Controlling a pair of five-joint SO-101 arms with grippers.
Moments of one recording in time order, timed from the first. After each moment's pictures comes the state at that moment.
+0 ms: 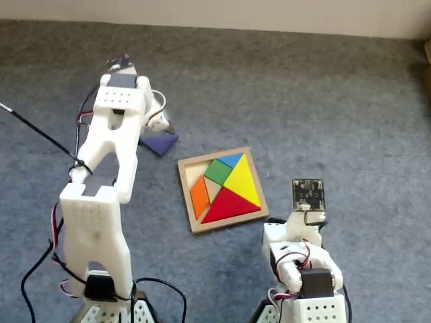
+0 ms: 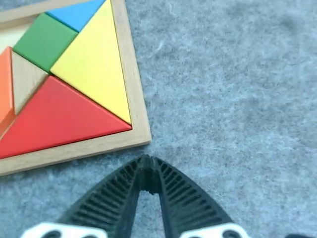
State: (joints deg) left arm -2.5 36.0 -25.0 82.1 33.4; right arm -10.4 -103.9 96.0 65.6 -1.5
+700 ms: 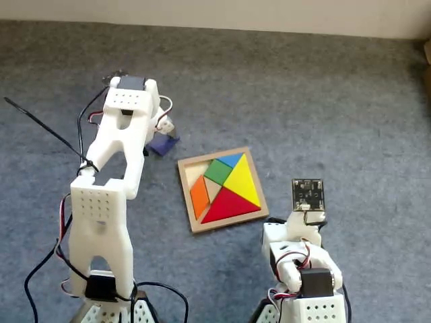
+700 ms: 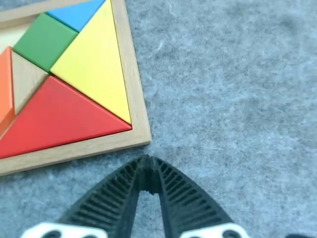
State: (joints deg) left arm -1.0 45.5 -31.7 87.5 48.5; right arm -10.4 -103.9 96.0 65.6 -1.5
